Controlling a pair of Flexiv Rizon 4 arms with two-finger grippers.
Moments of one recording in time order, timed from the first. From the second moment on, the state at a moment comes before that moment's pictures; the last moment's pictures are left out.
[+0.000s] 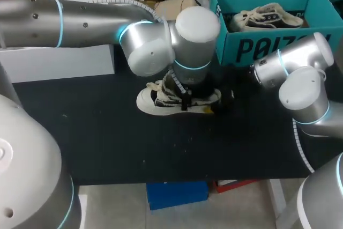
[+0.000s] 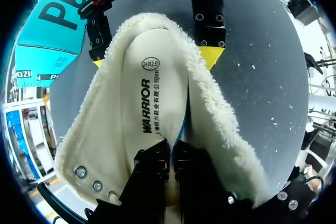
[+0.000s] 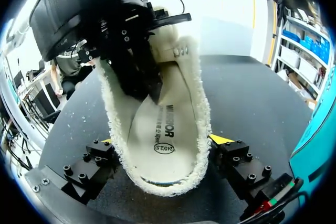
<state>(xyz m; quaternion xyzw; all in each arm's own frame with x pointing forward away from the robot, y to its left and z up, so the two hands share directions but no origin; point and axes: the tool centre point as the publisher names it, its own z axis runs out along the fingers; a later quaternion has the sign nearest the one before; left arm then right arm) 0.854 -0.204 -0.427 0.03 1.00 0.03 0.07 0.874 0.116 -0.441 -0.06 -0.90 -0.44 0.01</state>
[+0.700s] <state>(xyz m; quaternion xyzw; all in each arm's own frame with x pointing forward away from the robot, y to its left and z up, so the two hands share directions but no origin) 0.852 -0.192 -0.422 0.03 1.00 -0.04 0.05 0.873 0.118 -0.440 -0.06 -0.90 -0.44 0.01</state>
